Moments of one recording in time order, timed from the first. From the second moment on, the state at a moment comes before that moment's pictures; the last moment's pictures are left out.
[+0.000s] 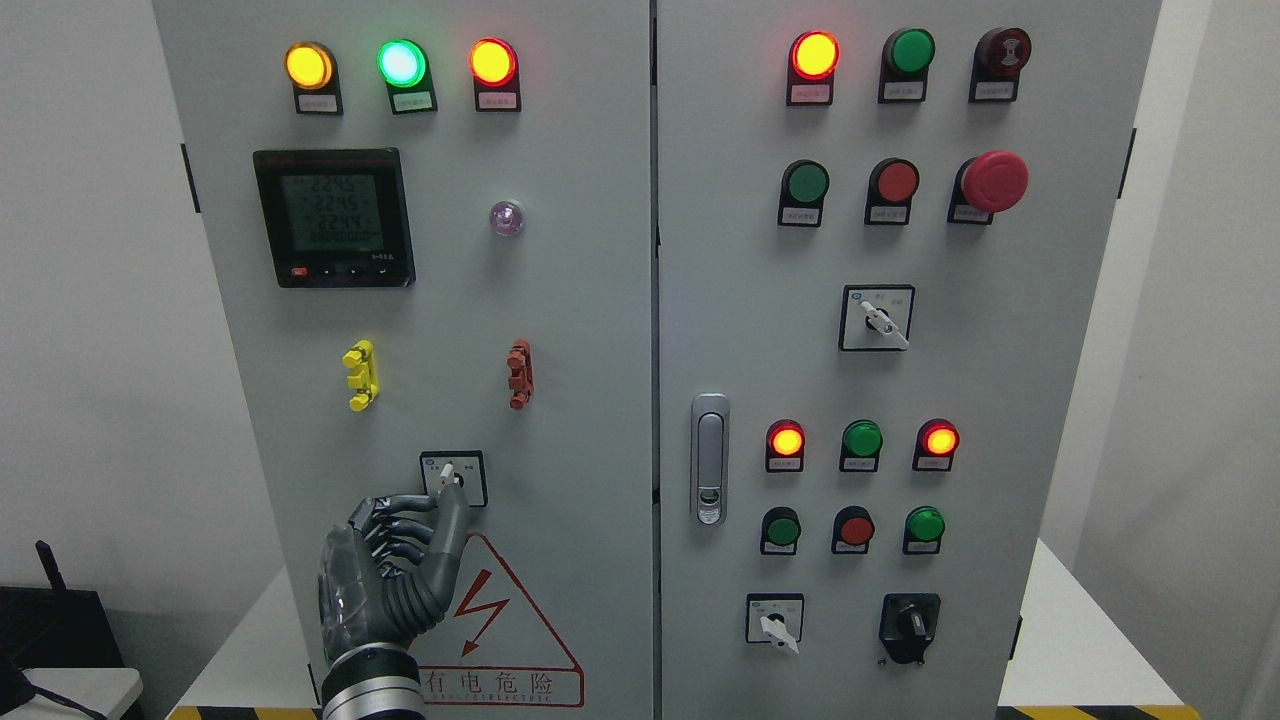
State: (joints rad) left arm -0.43 -0.12 -0.11 -1.91 -0.25 0.59 0.43; right arm 0.08 0.12 0.06 -0.14 0.00 0.09 -0.04
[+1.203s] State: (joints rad) left arm -0.46 -0.12 -0.11 -1.91 -0.24 0.66 0.42; right arm 0.08 0.12 0.06 -0.14 0.00 0.09 -0.04
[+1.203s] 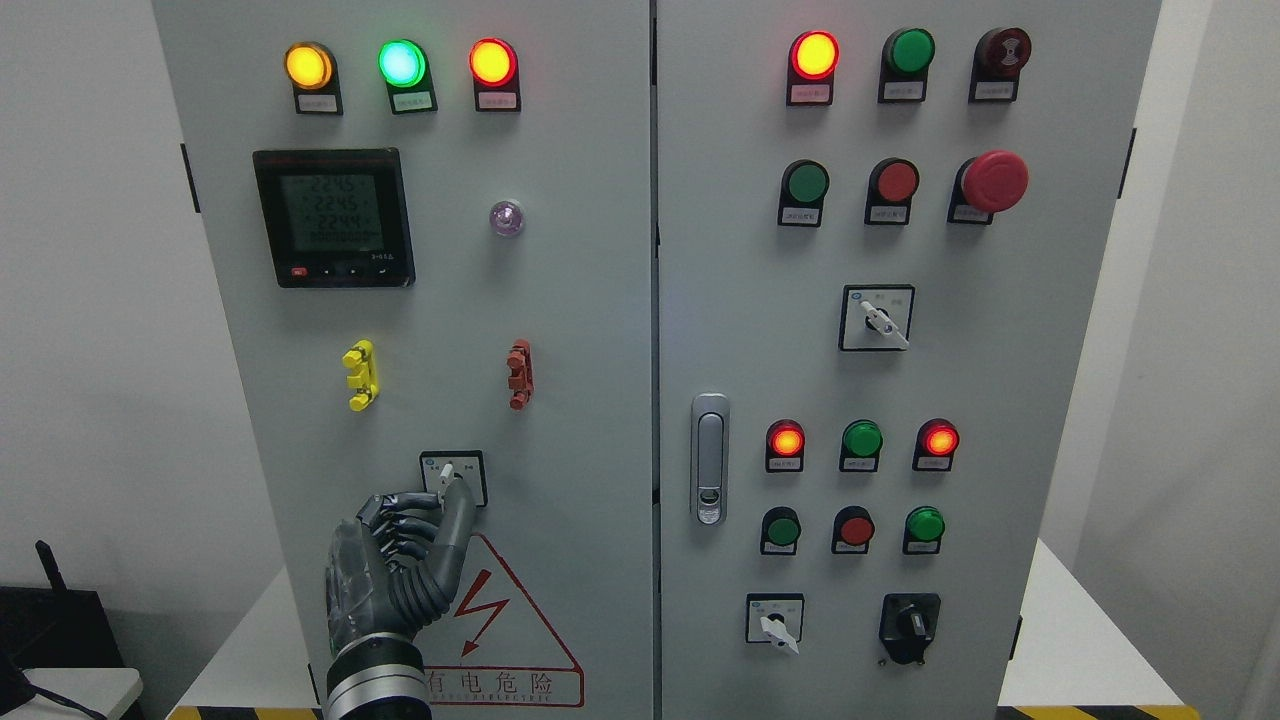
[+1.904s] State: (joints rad) left arm -0.47 -0.12 -0.12 -1.91 -0.24 0.69 0.42; right arm 0.08 0.12 0.06 -0.14 0.00 0.09 -0.04
